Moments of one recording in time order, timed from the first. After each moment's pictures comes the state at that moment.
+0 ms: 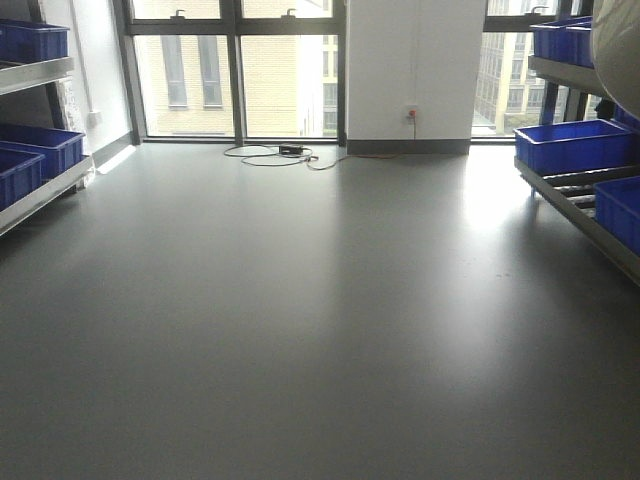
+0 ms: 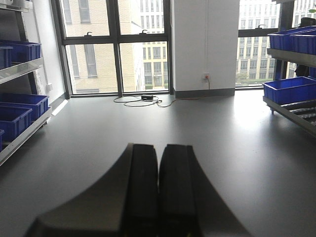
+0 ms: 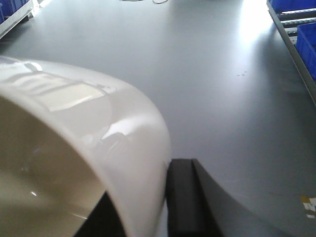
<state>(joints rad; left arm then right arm) -0.15 -0.01 0.01 -0.07 0.01 0.10 0.06 0.55 -0.59 0.04 0.44 0.05</state>
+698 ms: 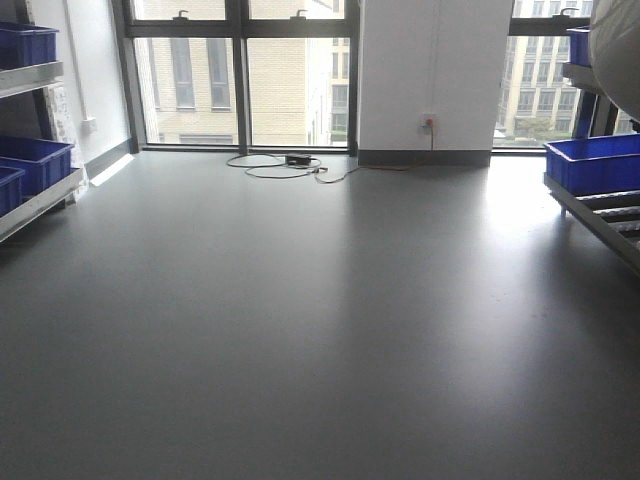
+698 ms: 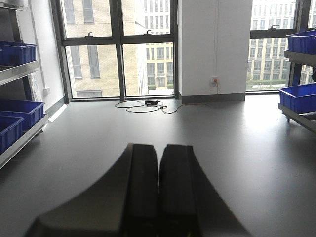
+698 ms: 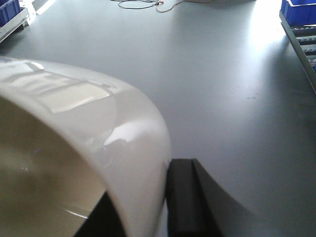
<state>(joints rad) -0.15 -0.01 0.01 -0.07 0.01 0.10 0.06 0.55 -0.59 0.04 0.44 0.05</state>
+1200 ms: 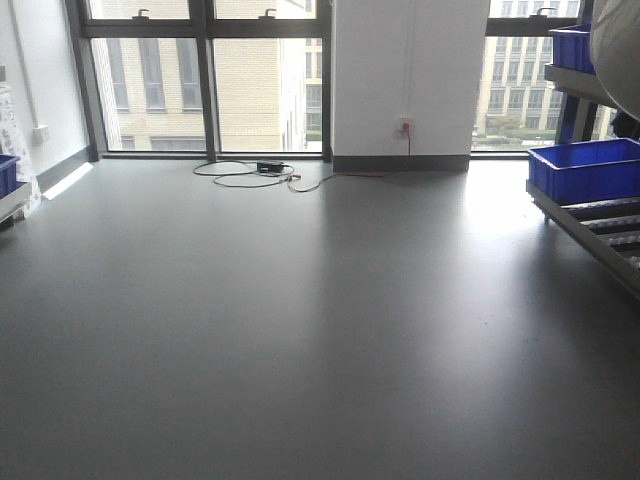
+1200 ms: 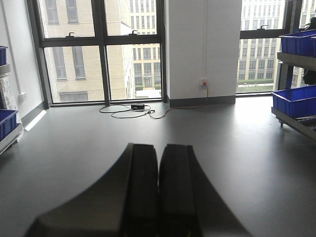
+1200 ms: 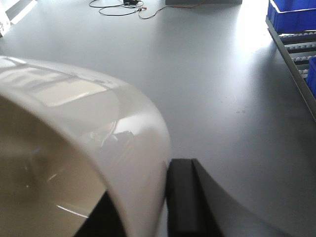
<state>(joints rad) -0.15 -0.01 0.01 -0.07 0.01 0.10 0.06 0.55 -0.59 0.04 0.44 0.05</state>
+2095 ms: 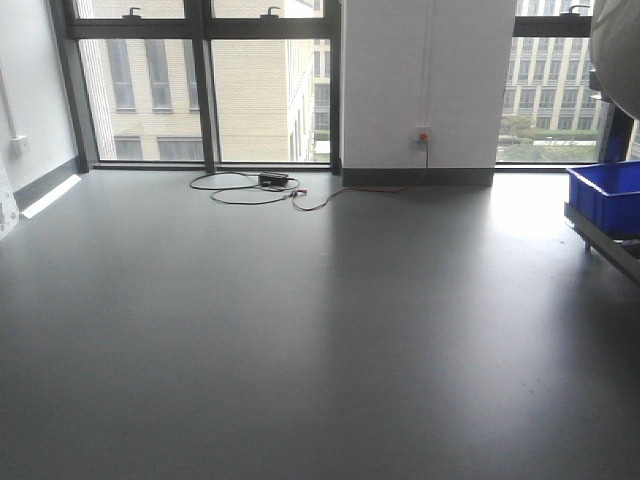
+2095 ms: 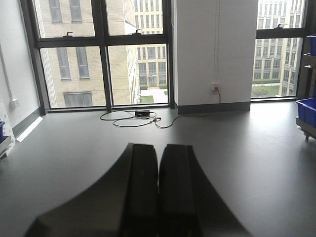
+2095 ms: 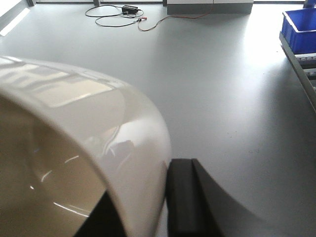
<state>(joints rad) -0.15 -0.01 0.01 -0.07 0.01 0.10 0.06 0.55 -0.59 0.04 0.44 0.05</state>
